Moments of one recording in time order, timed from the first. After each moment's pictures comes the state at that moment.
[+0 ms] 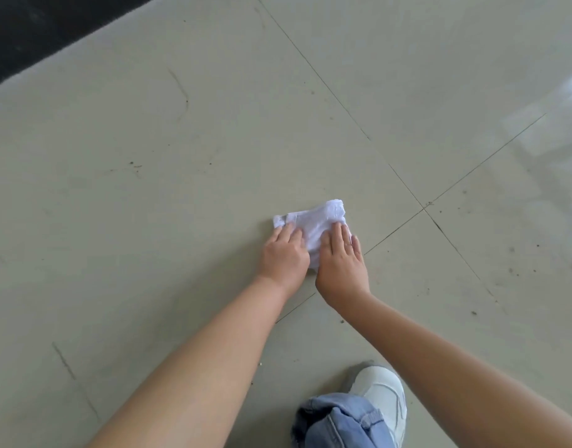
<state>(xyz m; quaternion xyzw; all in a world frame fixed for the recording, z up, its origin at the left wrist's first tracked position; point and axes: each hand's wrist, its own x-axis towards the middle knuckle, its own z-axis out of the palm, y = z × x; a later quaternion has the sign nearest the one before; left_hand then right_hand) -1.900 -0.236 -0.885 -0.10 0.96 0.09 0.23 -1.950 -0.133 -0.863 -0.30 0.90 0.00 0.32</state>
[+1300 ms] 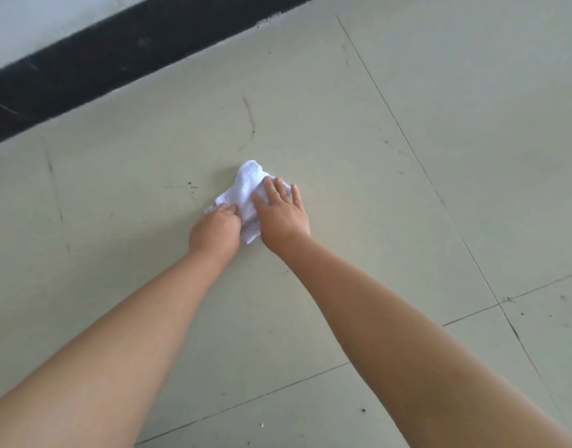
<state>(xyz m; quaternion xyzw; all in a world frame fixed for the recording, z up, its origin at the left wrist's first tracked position) -1.894 -0.382 -0.873 -0.43 0.86 0.05 0.28 -1.992 -0.323 -0.887 -0.54 0.79 -0.07 0.30</state>
